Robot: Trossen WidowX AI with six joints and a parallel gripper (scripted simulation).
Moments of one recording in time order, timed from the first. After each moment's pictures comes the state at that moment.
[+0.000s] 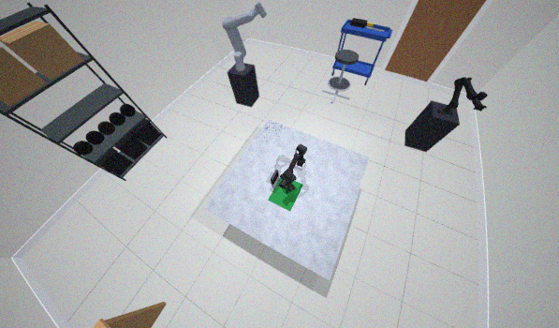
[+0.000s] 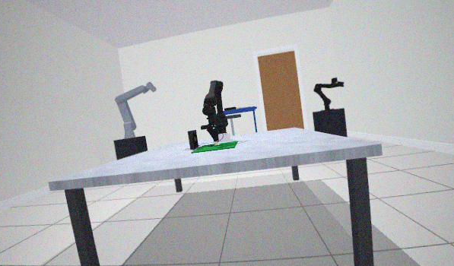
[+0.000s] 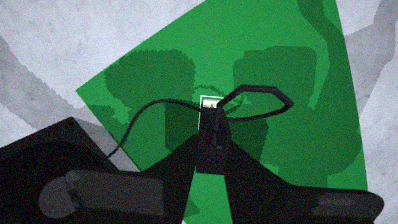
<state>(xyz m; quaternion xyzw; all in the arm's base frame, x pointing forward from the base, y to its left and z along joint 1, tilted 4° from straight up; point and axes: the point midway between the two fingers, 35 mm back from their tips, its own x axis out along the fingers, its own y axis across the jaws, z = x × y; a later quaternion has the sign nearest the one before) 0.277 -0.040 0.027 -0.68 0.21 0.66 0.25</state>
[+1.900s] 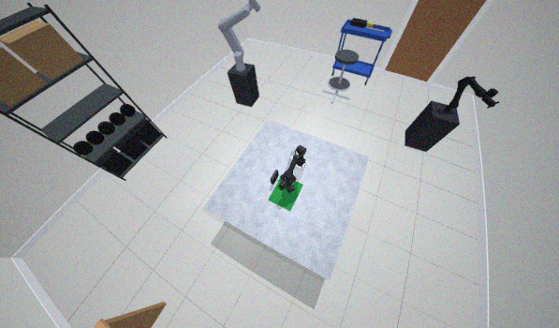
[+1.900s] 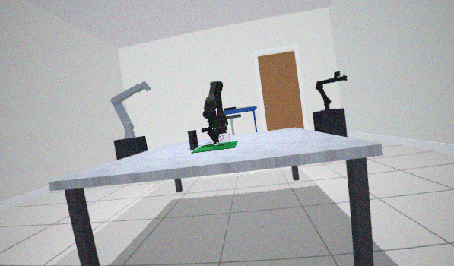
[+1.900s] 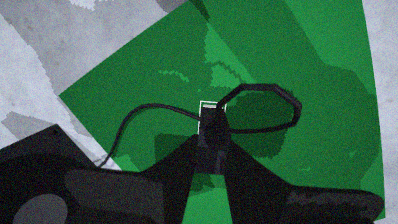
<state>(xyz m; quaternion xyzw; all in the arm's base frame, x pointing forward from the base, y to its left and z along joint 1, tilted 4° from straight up) 0.278 -0.040 0.007 -0.68 0.21 0.66 0.26</state>
